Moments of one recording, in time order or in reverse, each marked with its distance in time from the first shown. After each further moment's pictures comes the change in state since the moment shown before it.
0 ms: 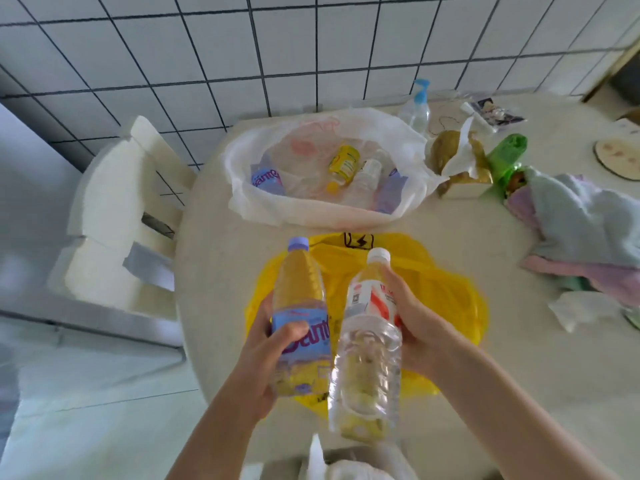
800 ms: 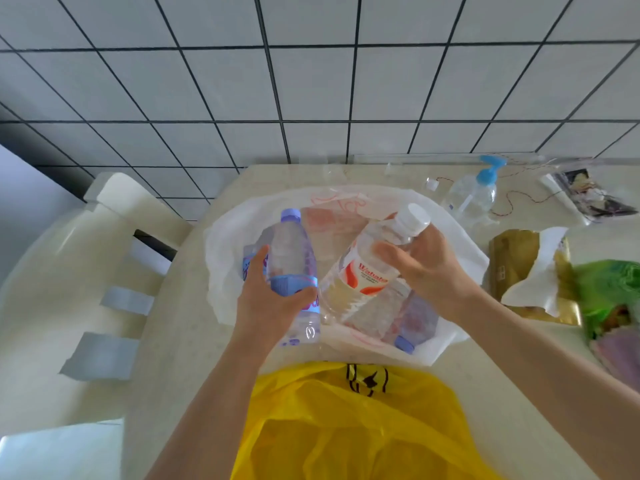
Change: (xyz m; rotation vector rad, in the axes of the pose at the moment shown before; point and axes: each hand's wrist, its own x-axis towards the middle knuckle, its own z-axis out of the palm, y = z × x) left_hand 0.265 0.133 0.043 0.572 0.516 0.226; right_hand 0.175 -0.281 0.035 -0.884 -0.134 -0.935
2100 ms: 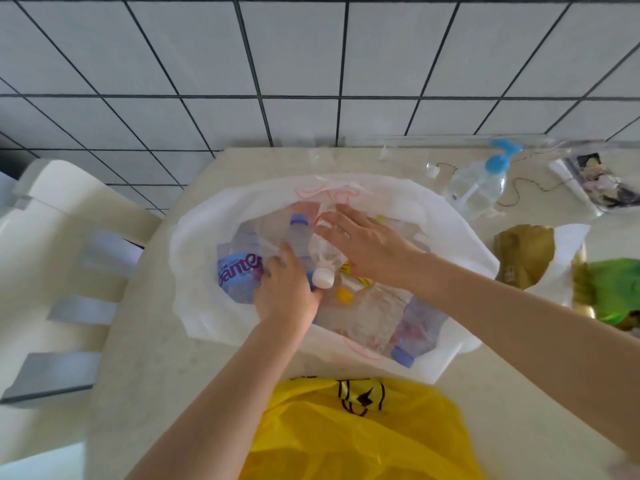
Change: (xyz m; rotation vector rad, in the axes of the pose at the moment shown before) left_hand 0.068 -0.026 0.075 0.962 -0.041 0.122; right_hand 0.091 0.083 0.023 -1.303 -0.395 -0.505
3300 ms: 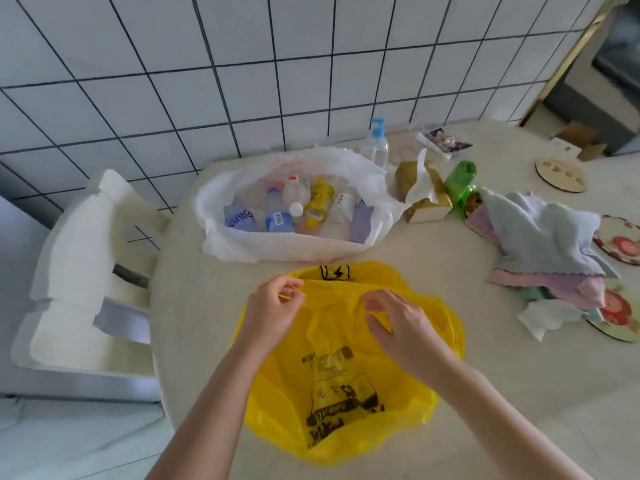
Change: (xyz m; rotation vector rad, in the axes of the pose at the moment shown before) left_hand -0.249 -0.111 -0.042 -0.708 -0.112 0.375; right_hand -0.279 -0.305 -0.072 0.584 0.250 0.795
